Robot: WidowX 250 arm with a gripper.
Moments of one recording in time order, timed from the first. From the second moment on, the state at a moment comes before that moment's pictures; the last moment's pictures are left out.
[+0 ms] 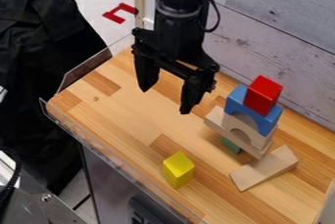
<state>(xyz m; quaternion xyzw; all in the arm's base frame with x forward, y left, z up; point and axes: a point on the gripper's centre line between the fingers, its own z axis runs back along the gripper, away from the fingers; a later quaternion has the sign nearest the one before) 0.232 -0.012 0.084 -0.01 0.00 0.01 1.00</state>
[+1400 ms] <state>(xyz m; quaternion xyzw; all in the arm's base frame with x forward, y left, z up) 0.218 -0.021 0.015 -0.03 0.04 -0.10 0.99</state>
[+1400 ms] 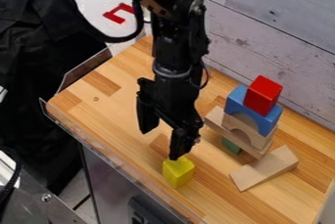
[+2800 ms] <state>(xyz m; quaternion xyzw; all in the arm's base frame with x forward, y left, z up) 0.210 -0.046 -0.010 -0.02 0.09 -0.12 0.99</state>
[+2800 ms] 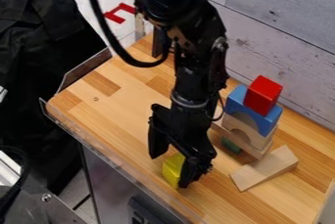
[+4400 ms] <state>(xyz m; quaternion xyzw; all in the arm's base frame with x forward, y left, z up) 0.255 -0.102 0.135 -0.03 -0.02 -0.17 0.99</state>
